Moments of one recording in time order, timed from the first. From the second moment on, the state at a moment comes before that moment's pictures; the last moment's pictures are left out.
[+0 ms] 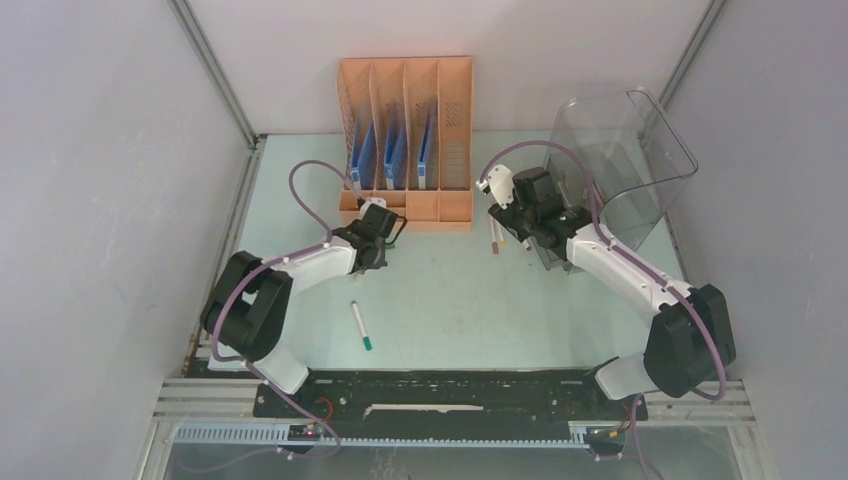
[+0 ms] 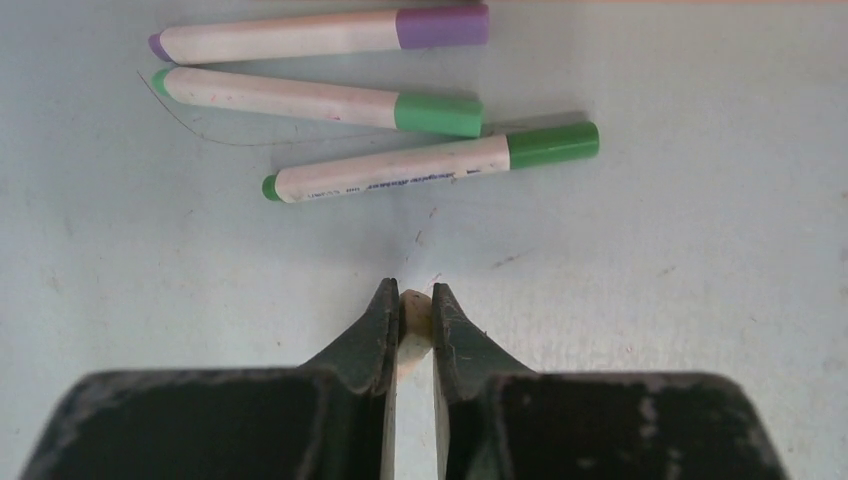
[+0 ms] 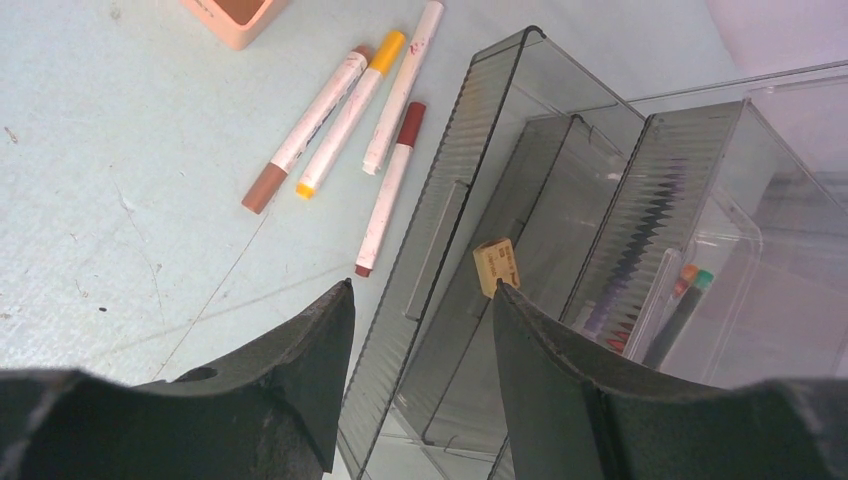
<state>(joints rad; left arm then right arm) -0.52 1.63 0.92 -0.33 -0.42 -0.40 0.49 1.43 1.10 -0.39 0.20 -0.49</state>
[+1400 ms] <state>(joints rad) -0.77 1.11 0.35 1.01 -0.04 -0.95 0.45 1.24 1.10 -0.51 -0.95 -0.24</state>
